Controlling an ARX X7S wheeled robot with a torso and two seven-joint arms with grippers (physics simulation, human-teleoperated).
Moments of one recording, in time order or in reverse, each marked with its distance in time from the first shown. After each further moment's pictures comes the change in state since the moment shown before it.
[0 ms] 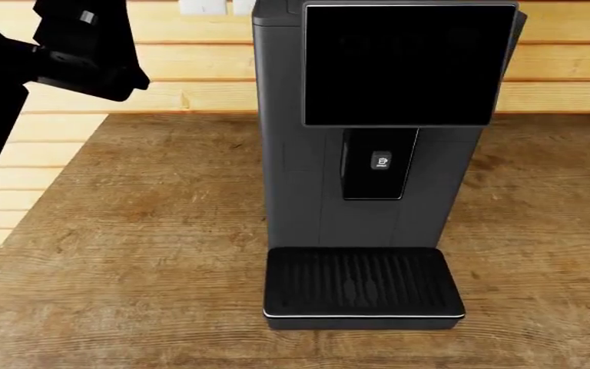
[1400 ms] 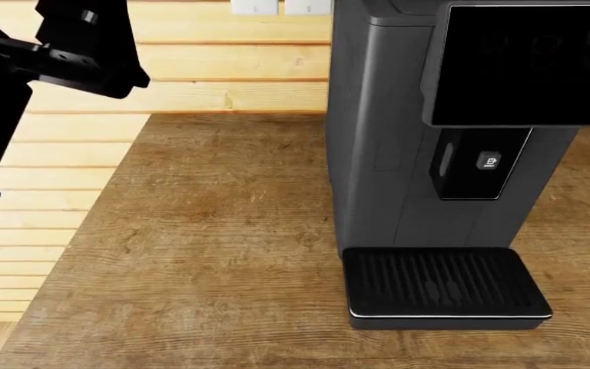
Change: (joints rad) left arm 0.018 0.027 -0.010 -0.023 0.051 0.015 0.053; right arm 0.196 -0.445 0.087 0.668 -1.884 -0.367 -1.140
